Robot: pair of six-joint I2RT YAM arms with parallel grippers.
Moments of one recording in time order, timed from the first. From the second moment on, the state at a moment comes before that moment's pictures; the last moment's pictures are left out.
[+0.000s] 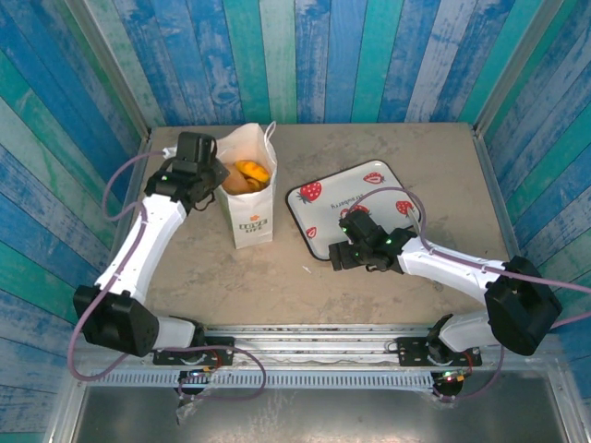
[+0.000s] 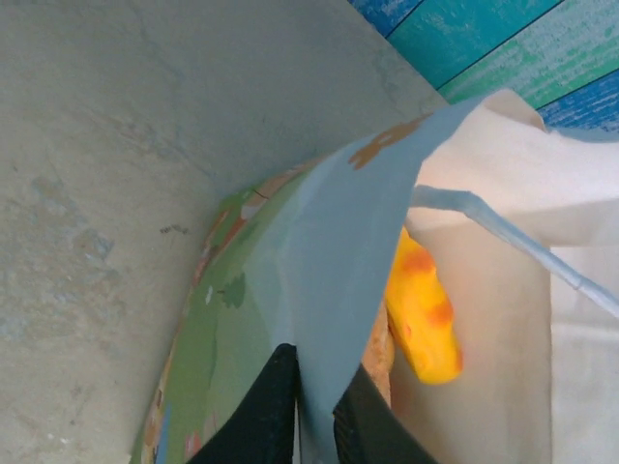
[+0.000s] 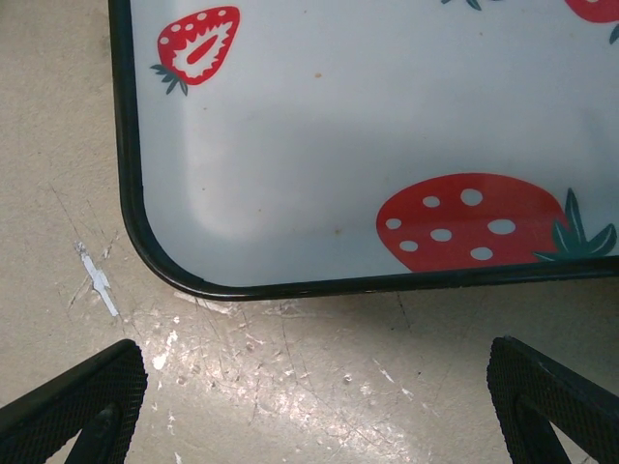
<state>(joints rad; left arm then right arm) -0.23 1.35 1.31 -0.73 -0.19 -0.85 0.78 1.38 0.78 -0.47 0.11 0.49</state>
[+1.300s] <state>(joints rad) -0.24 1.62 1.51 -0.28 -0.28 -0.08 0.10 1.07 0.66 -0.62 -0.01 0.40</state>
